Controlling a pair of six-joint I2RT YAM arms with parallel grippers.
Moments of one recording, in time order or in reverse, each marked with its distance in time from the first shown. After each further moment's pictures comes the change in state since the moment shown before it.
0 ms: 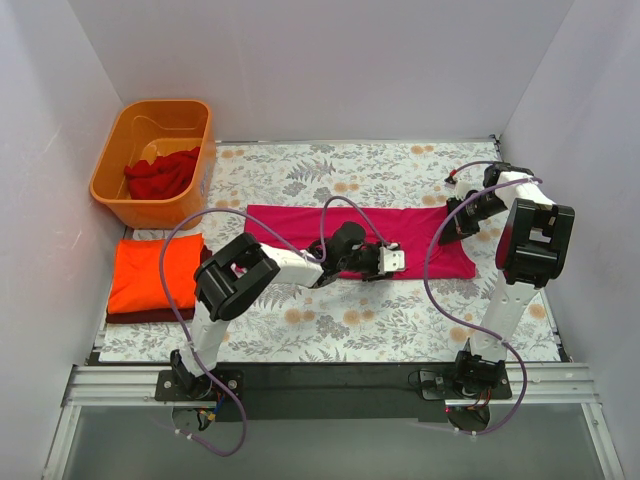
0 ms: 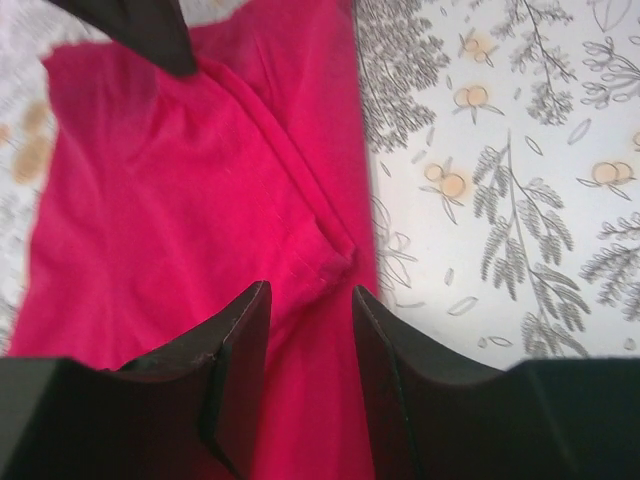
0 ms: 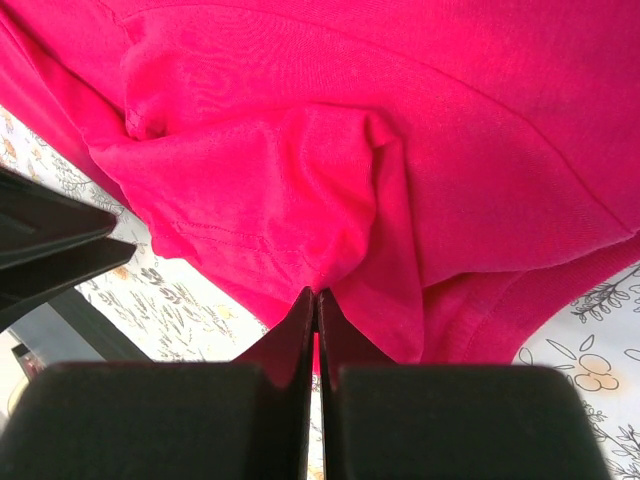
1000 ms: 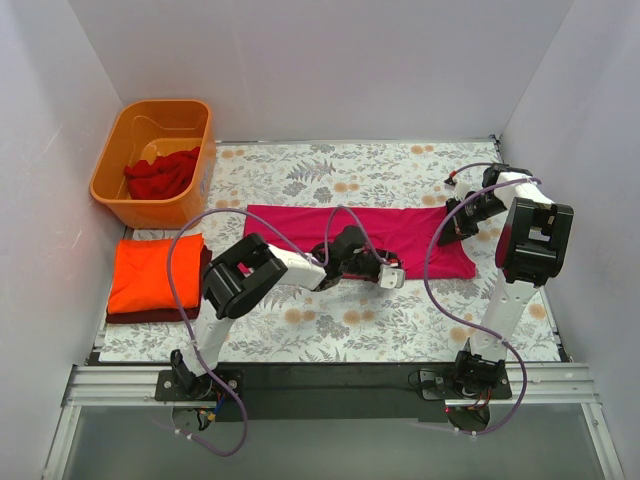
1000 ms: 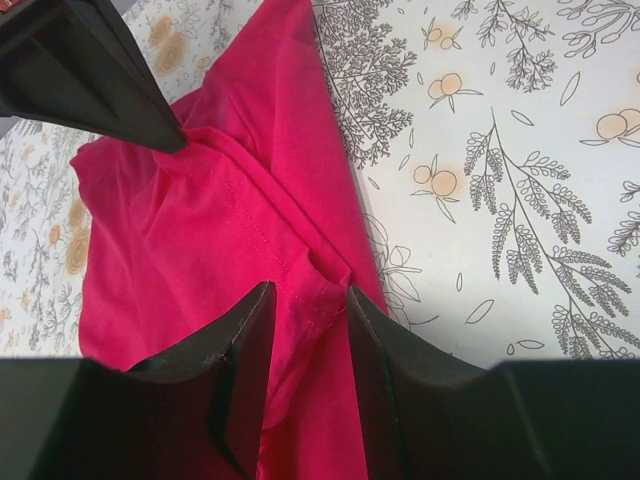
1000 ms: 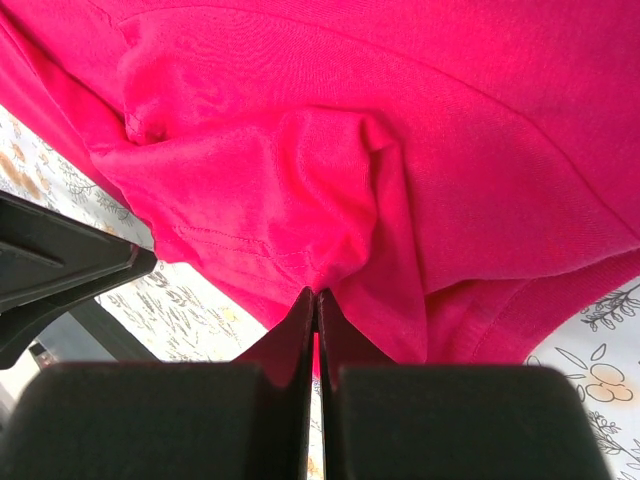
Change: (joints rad) left arm -0.017 0.049 0.000 0.113 0.078 0.307; right arm 0.000 0.015 0.000 0.000 -0.008 0.020
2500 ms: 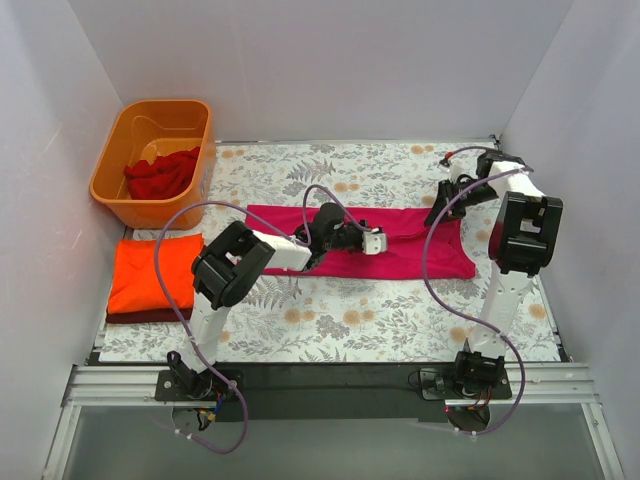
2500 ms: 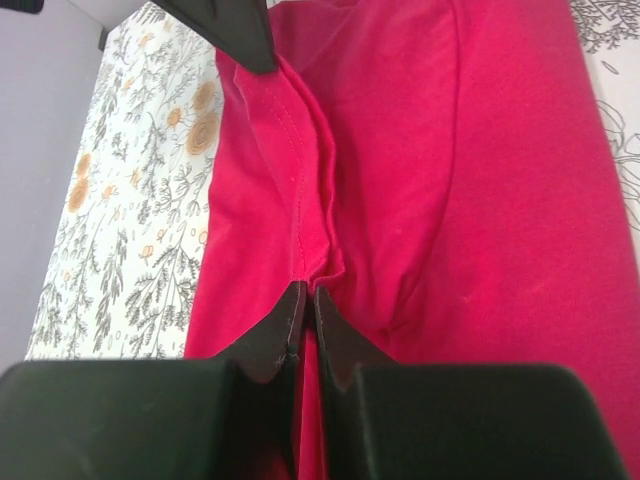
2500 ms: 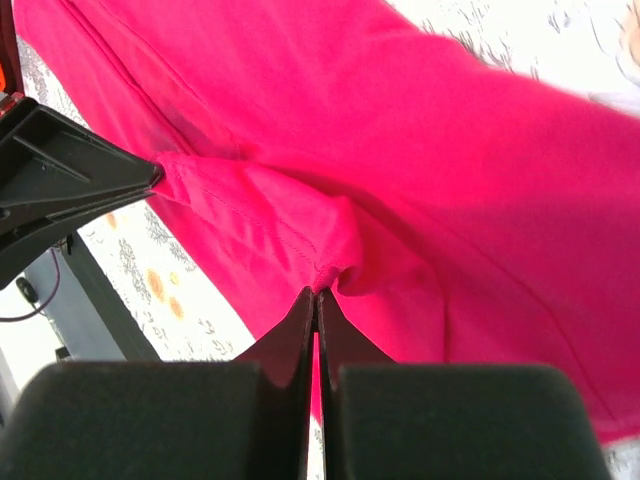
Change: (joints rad) left arm 0.158 0.002 0.028 0.041 -0.030 -0.051; right arm 0.031 0.109 0.182 -0.006 -0.206 0.002
